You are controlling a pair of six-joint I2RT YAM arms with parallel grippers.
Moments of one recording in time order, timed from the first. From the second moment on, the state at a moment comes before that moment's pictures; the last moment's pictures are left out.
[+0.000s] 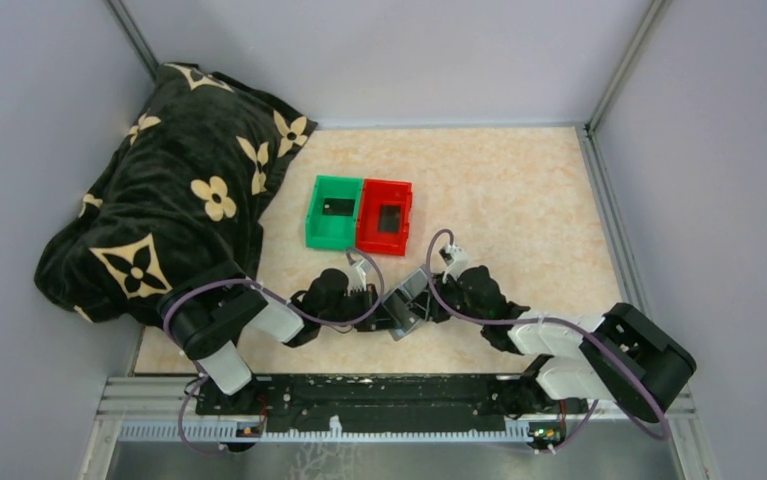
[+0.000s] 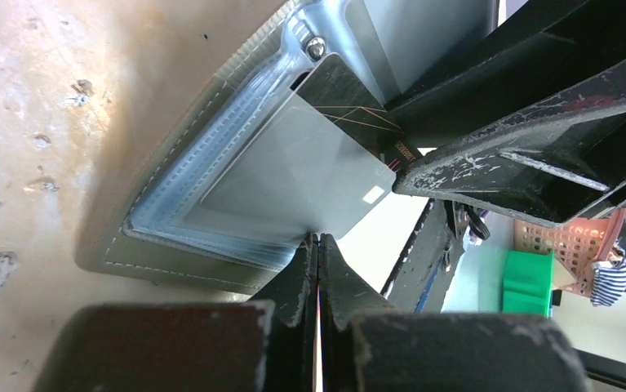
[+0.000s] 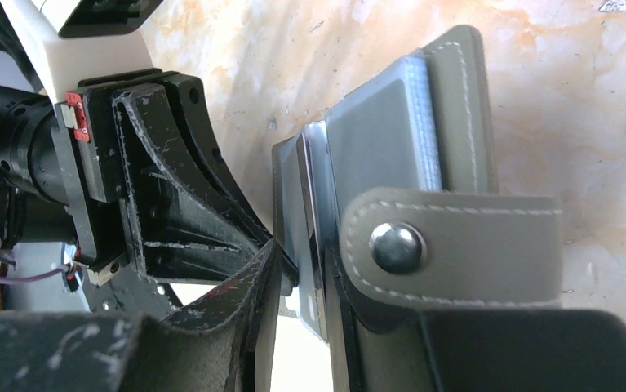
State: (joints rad) left arm -0.86 1.69 0.34 0.87 0.37 -0.92; right arm 0.75 1.23 0.22 0.57 -0.22 0.69
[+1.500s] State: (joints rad) left arm -0.84 1.70 0.36 0.87 0.35 -0.92; right arm 0.66 0.92 0.21 0.13 -0.31 0.63
